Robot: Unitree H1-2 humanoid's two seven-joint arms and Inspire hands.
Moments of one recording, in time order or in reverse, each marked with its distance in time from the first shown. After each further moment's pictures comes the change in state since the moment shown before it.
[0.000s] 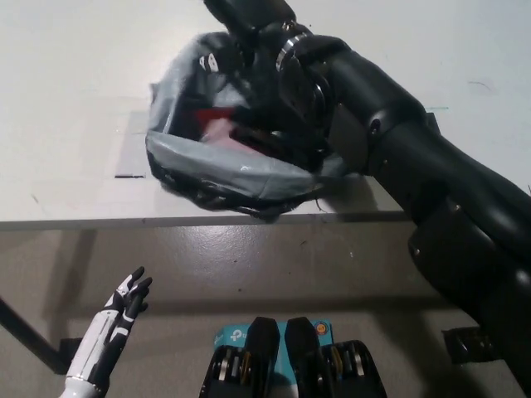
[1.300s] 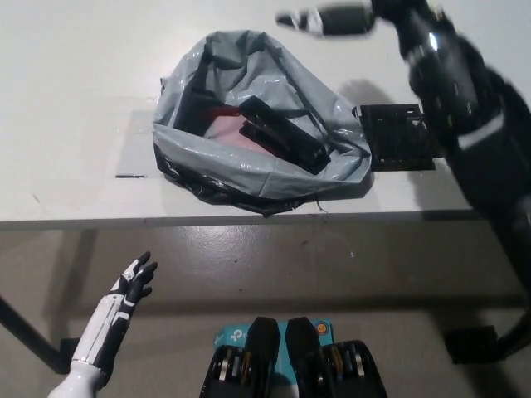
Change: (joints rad) left_arm -0.050 0.003 -0.008 0.020 0.023 0.008 0.000; right_arm 0.448 -0.259 -0.492 -0.820 0.160 0.042 0.212
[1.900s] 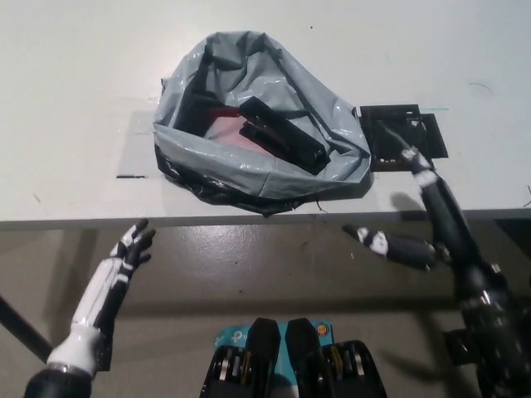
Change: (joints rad) left_arm -0.139 0.002 0.029 0.054 -0.018 0.012 -0.001; right_arm 0.735 0.056 -0.114 -0.583 0.146 0.006 -0.009
